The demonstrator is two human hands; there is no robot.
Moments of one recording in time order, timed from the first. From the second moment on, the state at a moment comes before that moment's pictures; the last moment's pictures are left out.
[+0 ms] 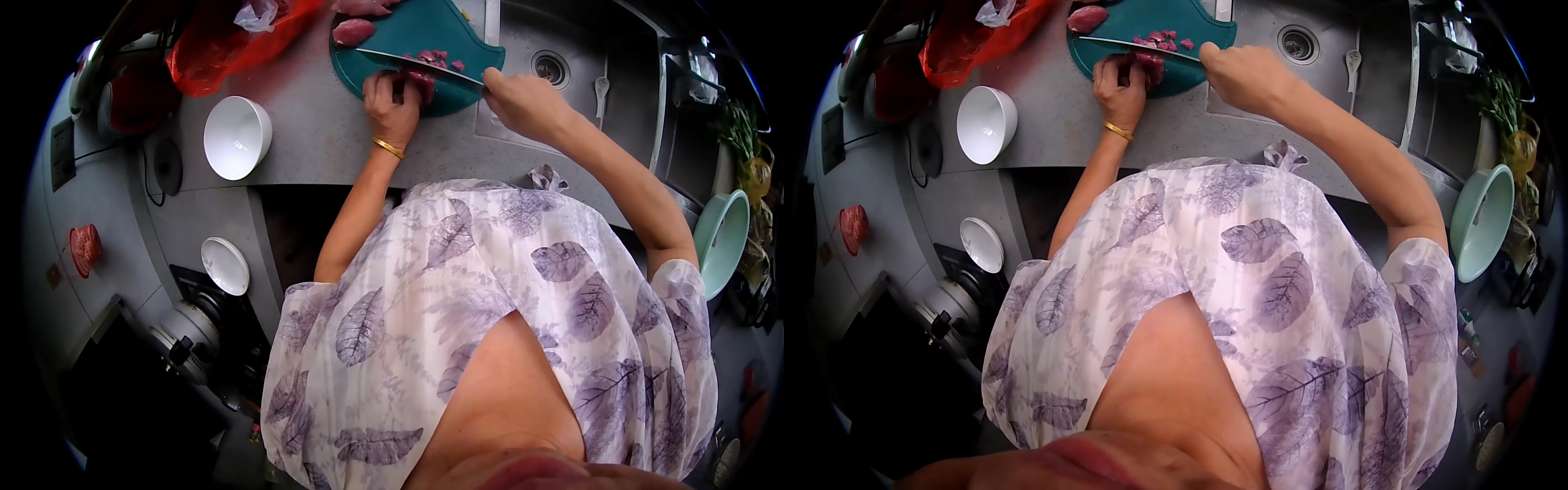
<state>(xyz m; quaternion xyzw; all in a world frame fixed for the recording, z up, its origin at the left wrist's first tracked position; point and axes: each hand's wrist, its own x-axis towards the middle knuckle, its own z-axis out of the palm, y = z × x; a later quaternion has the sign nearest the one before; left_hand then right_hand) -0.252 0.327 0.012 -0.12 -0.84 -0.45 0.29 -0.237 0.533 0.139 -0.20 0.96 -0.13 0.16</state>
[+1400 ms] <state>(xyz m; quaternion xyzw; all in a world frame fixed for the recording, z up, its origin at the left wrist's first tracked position) -0.261 0.338 0.022 -0.15 -0.87 -0.40 0.26 -0.246 0.551 0.126 -0.17 0.96 -0.18 0.08</state>
